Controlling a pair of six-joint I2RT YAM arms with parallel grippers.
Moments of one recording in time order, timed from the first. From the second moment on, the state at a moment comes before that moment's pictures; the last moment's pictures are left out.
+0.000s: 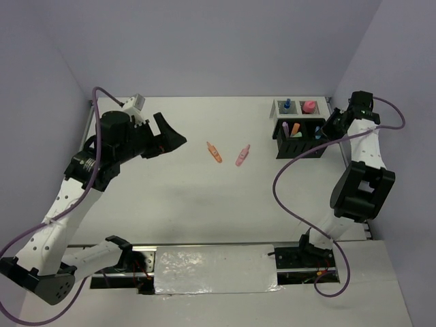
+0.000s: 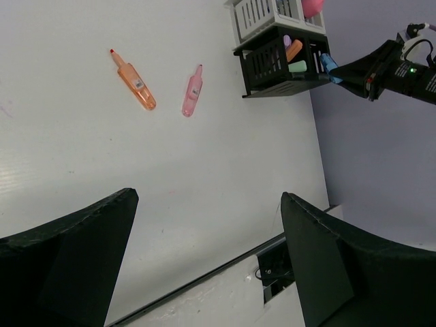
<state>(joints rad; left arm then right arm) -0.41 1.04 1.31 -0.68 0.17 -0.68 -0.36 1.68 1.48 -0.75 -0.28 0.39</state>
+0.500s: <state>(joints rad) -0.41 1.08 1.31 -0.69 0.18 -0.66 -0.37 1.77 1.58 -0.78 -0.31 0.42</state>
